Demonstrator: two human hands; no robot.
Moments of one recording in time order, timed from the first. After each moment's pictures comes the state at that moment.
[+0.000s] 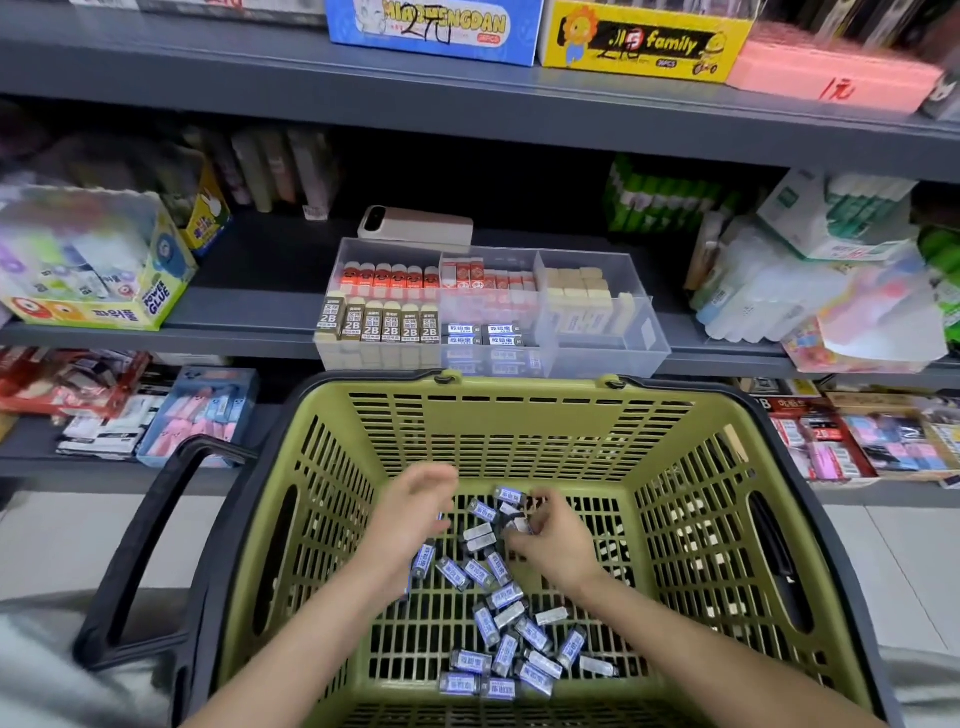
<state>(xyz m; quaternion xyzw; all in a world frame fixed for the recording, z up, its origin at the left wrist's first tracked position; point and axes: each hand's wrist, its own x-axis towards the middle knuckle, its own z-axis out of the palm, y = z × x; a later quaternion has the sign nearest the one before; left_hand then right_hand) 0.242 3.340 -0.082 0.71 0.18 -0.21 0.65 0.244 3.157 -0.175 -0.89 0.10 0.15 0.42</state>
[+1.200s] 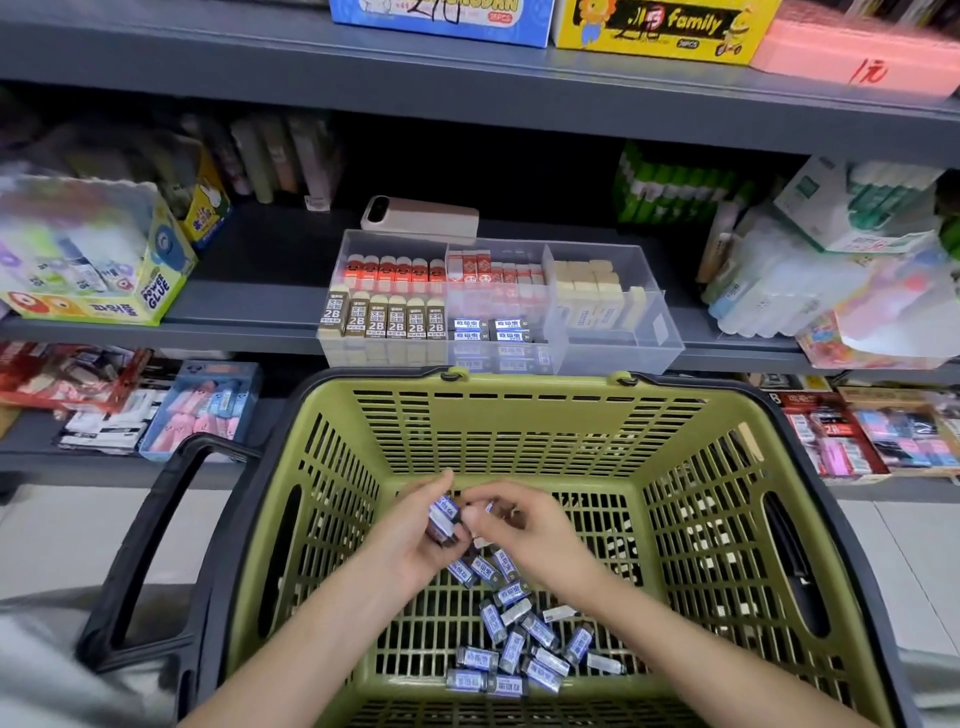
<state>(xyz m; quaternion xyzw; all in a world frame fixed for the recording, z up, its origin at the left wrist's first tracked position) 0.250 3.333 -0.096 0.39 0.39 -0.25 0.79 0.239 3.193 -0.109 -0.80 -0.07 0.15 0.57</state>
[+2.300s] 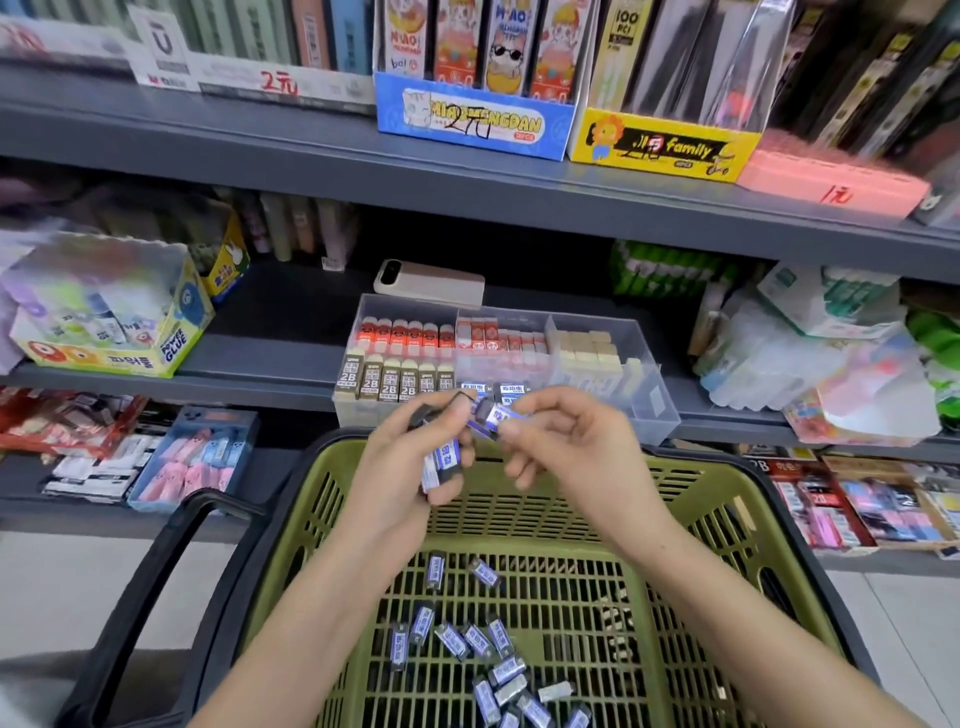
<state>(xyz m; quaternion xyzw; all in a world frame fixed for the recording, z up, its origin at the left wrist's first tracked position) 0.290 3.354 0.000 0.45 0.09 -0.09 0.88 0.293 3.196 0.031 -0.73 -0.05 0.07 0.68</state>
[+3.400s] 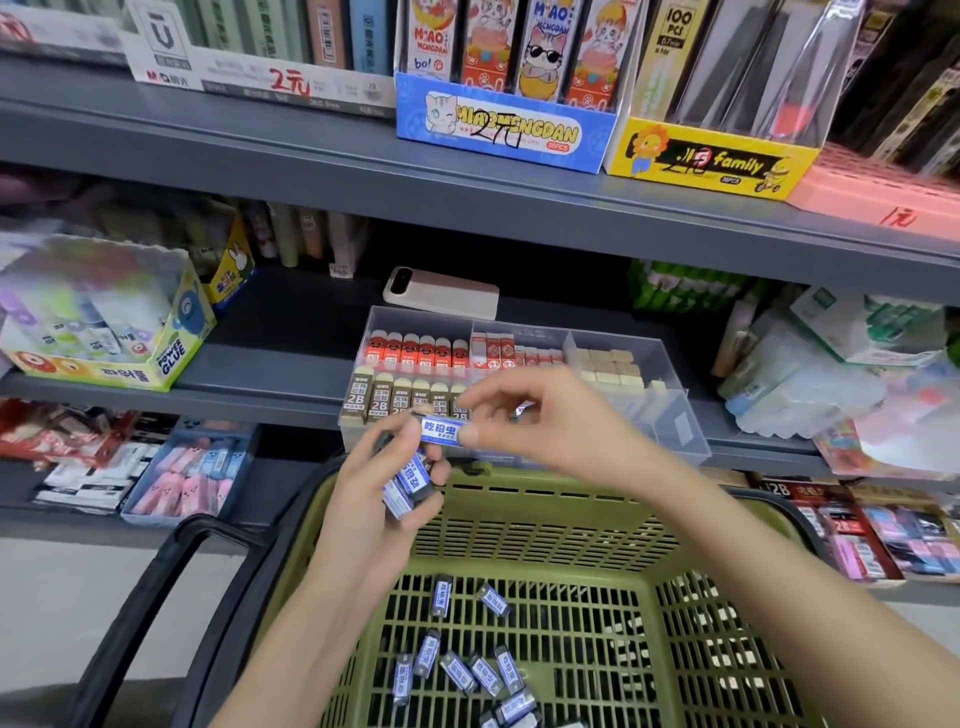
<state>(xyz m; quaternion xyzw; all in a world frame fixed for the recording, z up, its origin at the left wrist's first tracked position) 0.301 3.376 -0.023 0.37 0.10 -0.04 0.92 0.357 3.219 0.050 -0.86 -0.24 0.11 0.43</state>
